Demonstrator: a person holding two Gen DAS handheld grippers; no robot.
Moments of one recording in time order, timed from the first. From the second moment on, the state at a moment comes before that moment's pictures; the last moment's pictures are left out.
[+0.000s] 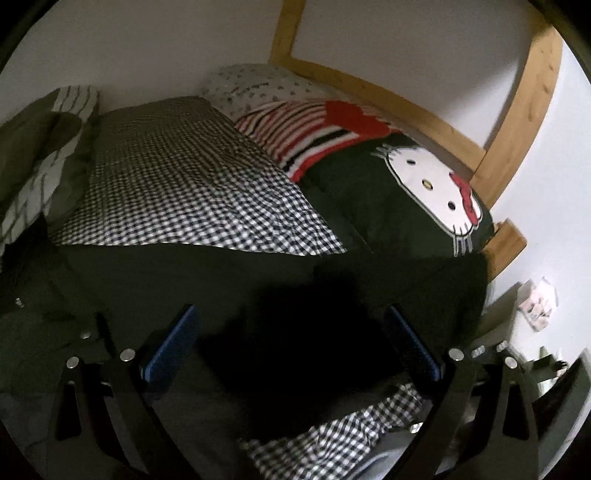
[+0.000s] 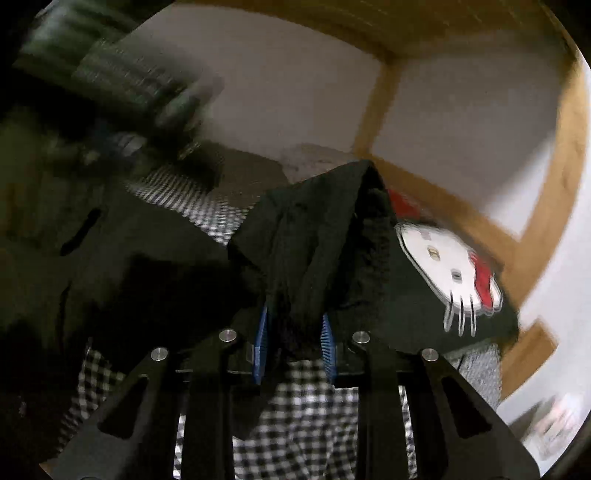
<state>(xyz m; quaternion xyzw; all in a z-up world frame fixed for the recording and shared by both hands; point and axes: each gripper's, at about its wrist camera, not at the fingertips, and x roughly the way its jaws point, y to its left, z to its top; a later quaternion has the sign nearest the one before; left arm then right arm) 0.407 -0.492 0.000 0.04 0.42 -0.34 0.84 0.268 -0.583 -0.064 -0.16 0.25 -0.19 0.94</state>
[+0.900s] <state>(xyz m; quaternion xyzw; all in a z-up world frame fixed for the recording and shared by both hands) 0.460 -0.334 -0.074 -0.06 0.53 -0.28 0.80 0.271 -0.352 -0.129 -0.46 0.22 -0.08 0.85</state>
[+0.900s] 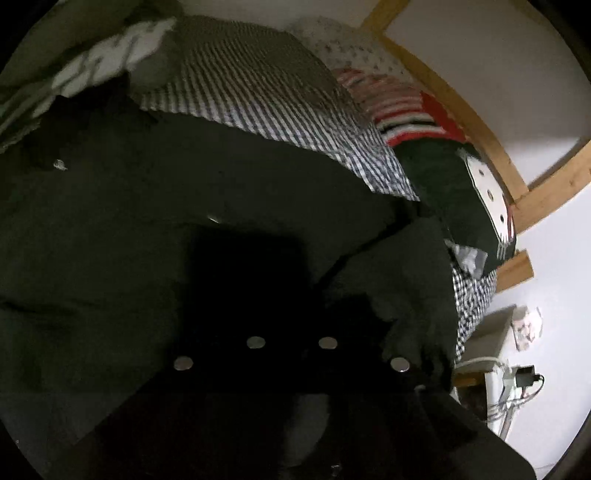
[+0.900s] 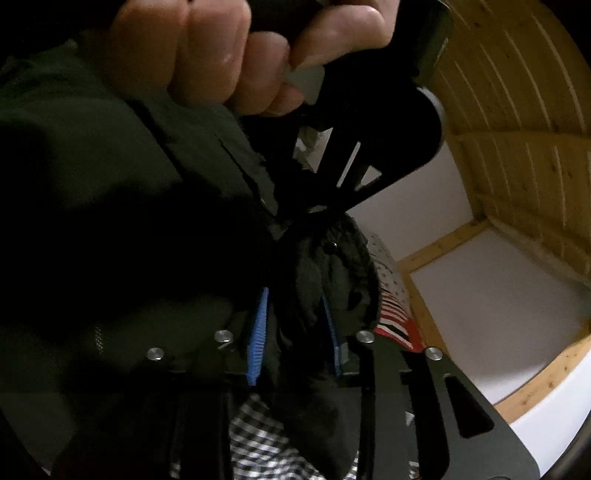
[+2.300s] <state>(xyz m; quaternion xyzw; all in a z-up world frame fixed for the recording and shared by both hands) 0.411 -0.393 -0.119 -0.01 0.54 -0.35 0.76 0.203 -0.385 -0.106 -0.29 0.28 -0.04 0.91</state>
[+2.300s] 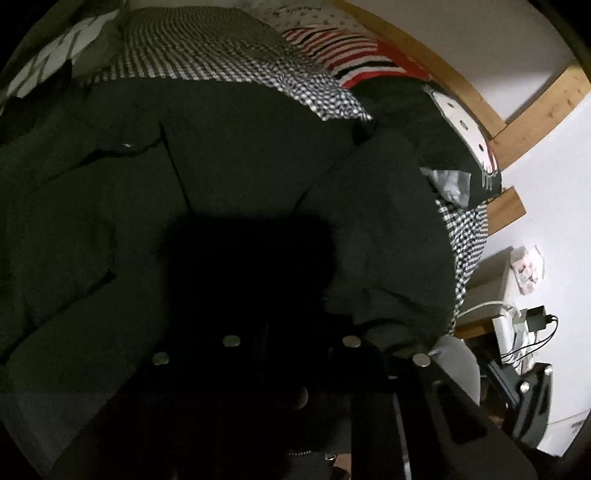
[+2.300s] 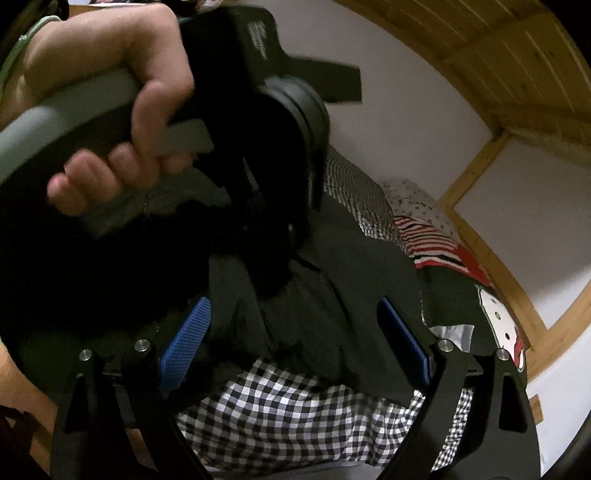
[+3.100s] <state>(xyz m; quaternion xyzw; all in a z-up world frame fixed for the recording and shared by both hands) 0.486 -0.187 0.026 -0.03 0.44 -0.24 0.86 0.358 -0.241 -0.090 -0.37 0.21 0.06 0.90</state>
